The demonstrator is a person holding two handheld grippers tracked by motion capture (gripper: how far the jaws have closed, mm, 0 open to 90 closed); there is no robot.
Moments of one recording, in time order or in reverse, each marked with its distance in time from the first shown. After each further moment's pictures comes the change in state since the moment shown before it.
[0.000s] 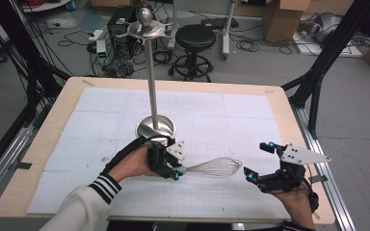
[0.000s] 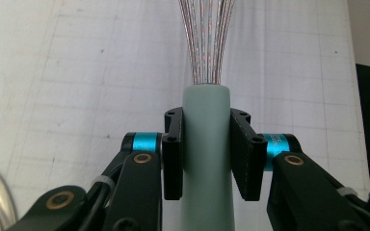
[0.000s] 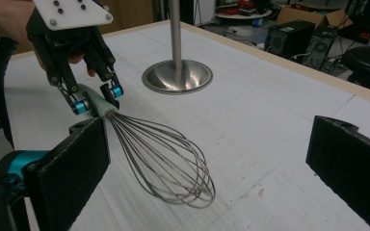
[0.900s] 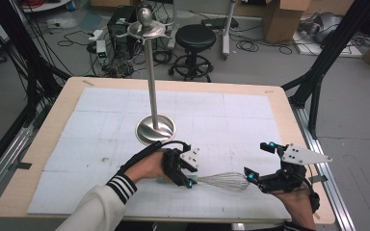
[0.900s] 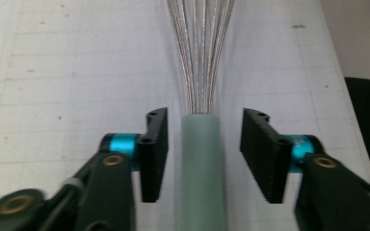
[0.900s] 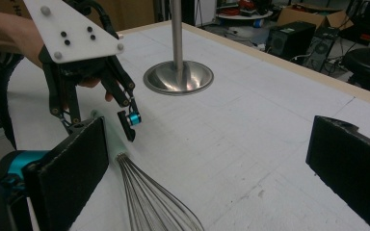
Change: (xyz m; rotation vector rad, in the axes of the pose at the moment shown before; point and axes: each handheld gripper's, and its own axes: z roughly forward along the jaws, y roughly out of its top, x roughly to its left) left arm -0.001 0.017 0.028 -0.075 -0.050 0.081; right arm 0.001 0.001 -0.003 -0.004 0.001 -0.002
